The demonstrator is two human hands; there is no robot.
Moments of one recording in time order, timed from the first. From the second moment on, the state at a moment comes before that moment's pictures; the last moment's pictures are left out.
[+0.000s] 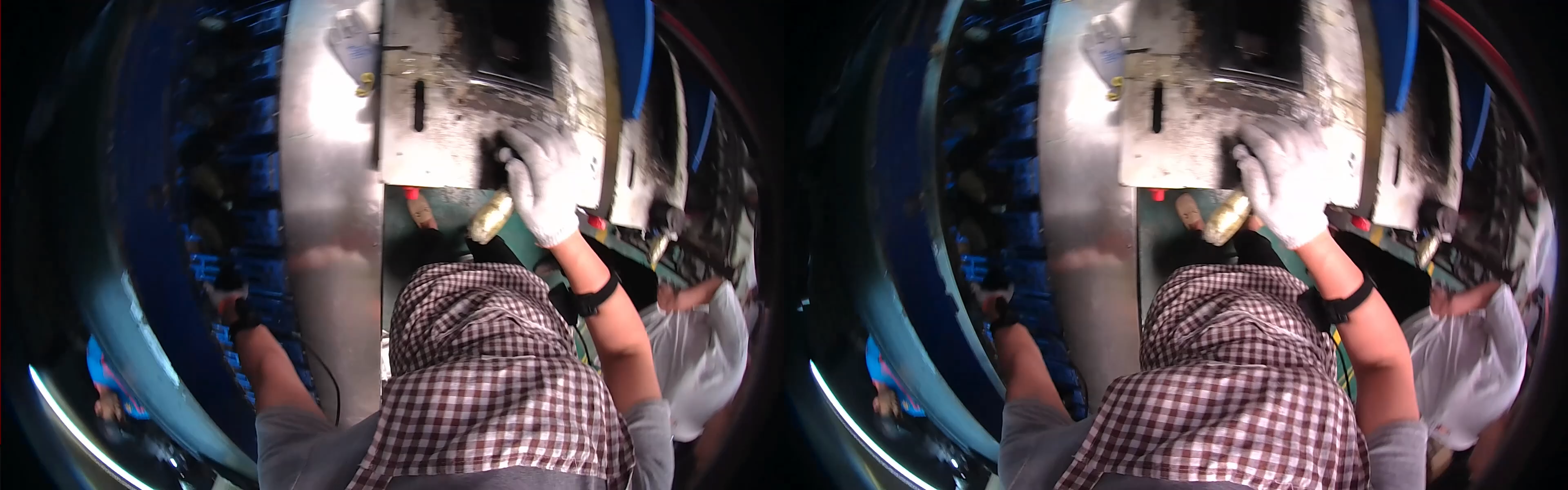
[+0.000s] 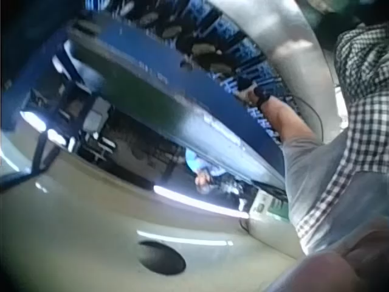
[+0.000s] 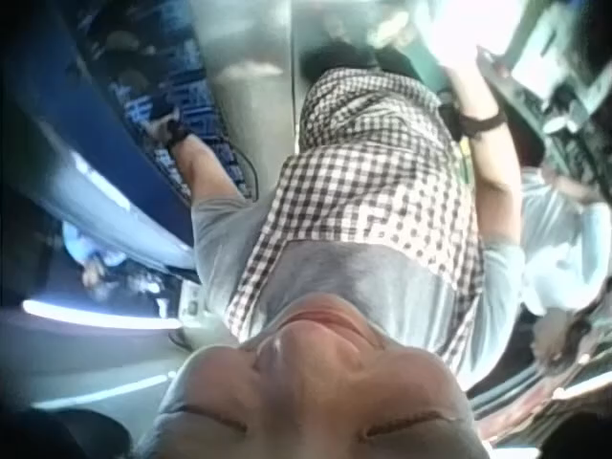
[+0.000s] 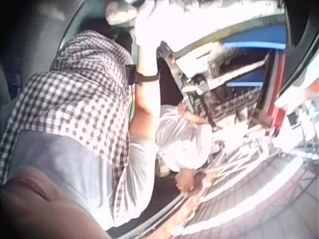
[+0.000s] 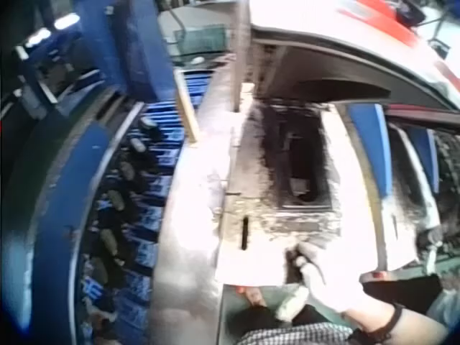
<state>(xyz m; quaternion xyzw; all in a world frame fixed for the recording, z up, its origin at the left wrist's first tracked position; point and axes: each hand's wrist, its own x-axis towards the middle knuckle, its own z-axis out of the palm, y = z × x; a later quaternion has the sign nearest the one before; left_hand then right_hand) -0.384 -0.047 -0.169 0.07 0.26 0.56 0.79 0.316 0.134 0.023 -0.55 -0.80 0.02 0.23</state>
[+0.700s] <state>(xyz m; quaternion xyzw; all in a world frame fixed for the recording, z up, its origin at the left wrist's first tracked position) -0.016 -0.040 0.026 0.02 0.41 0.55 0.73 0.276 0.117 0.058 -0.40 -0.71 0.49 0.32</state>
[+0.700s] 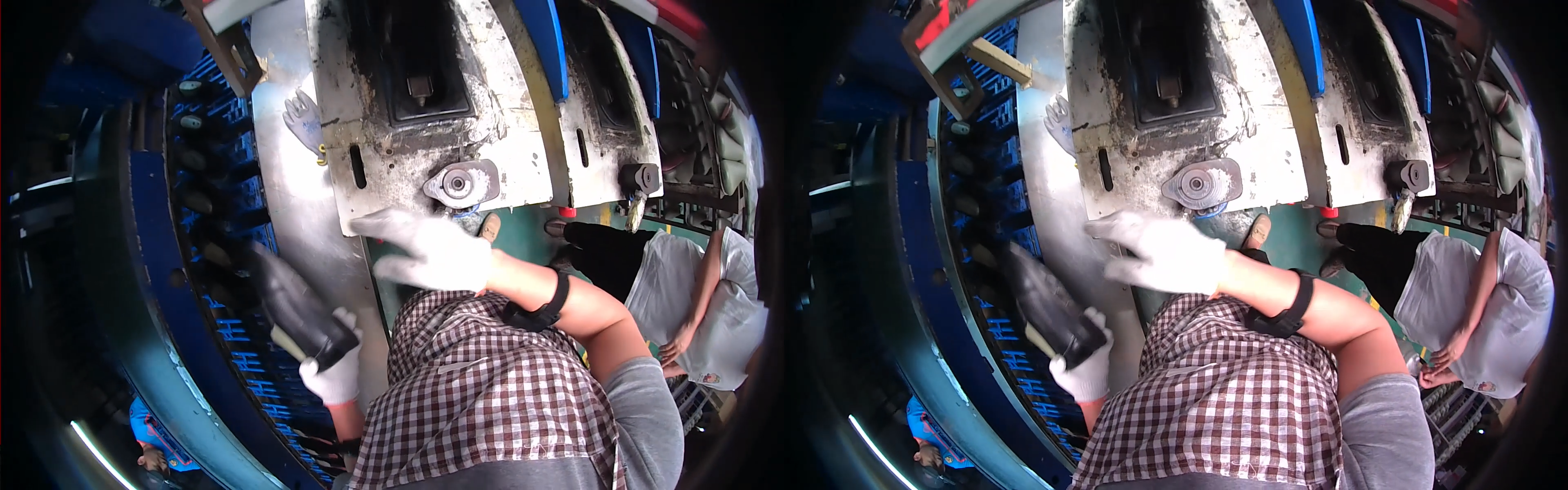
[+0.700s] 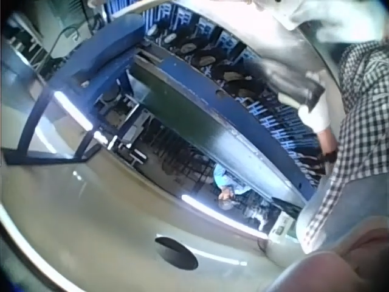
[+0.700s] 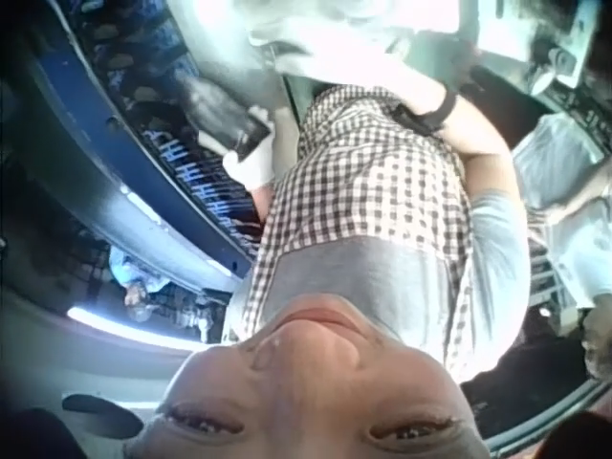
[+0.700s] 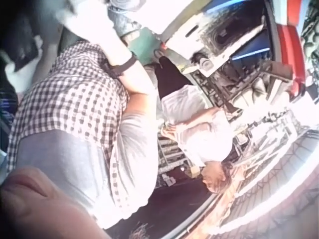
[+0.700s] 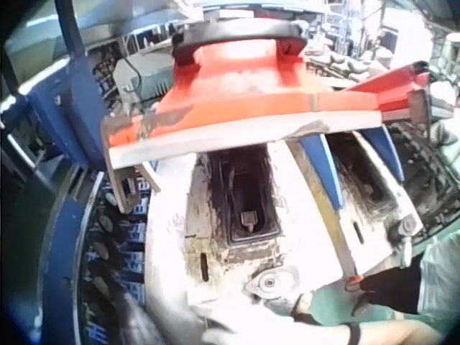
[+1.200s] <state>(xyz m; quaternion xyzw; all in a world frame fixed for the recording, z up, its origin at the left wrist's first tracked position) 0.102 0.180 0.197 0.73 0.39 0.55 0.12 0.352 0.301 0.037 -0.73 -0.57 0.11 0.36</state>
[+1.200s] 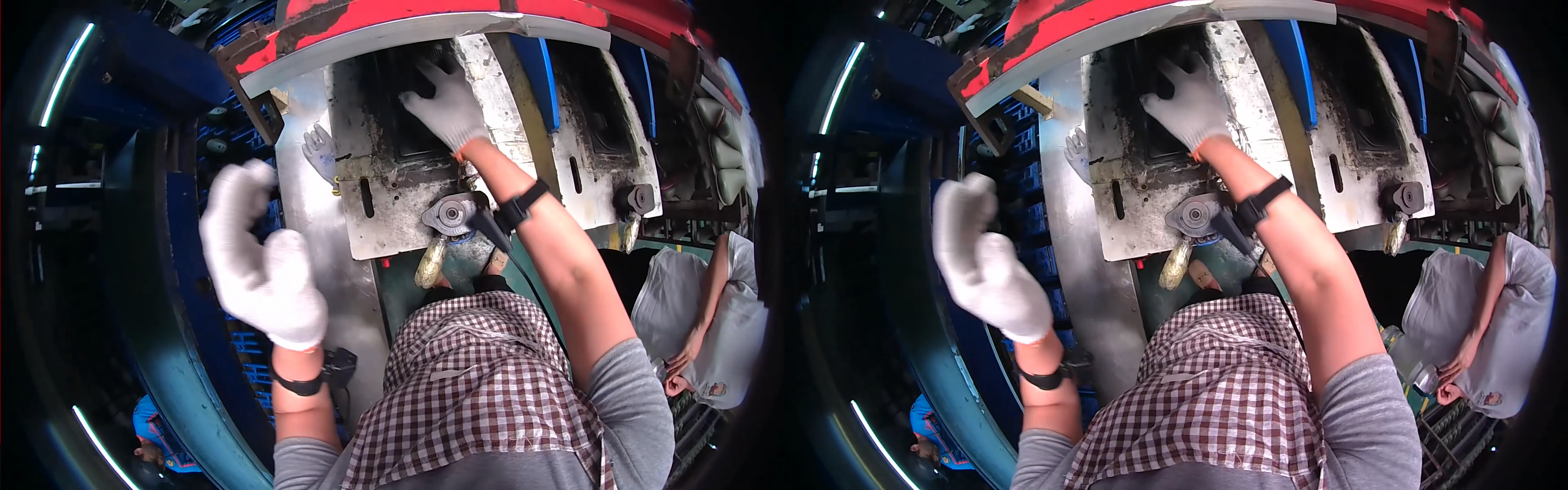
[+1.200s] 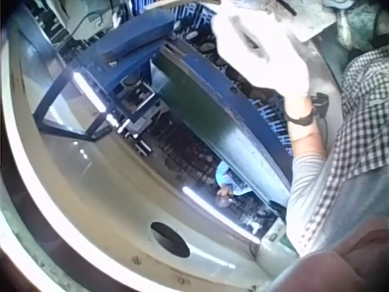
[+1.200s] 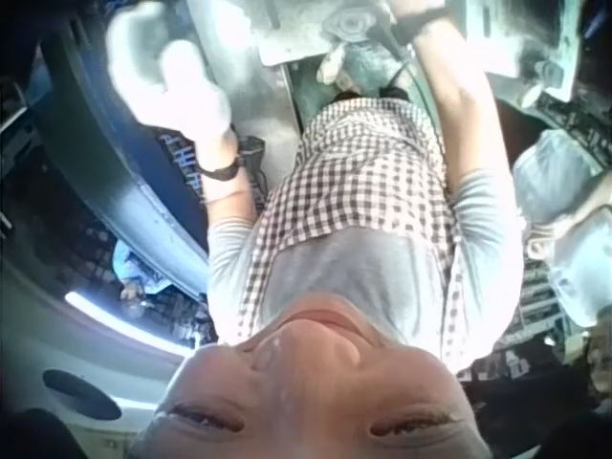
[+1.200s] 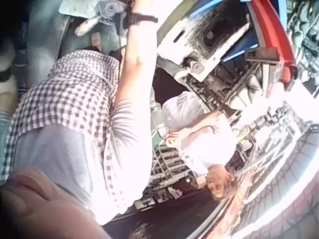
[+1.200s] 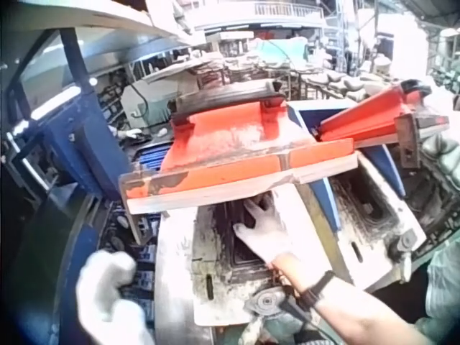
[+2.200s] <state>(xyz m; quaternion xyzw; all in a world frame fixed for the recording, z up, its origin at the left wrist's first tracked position) 0.231 0.280 0.188 0.91 0.29 -0.04 0.30 0.373 0.045 -0.019 -0.40 -0.37 0.81 0.22</state>
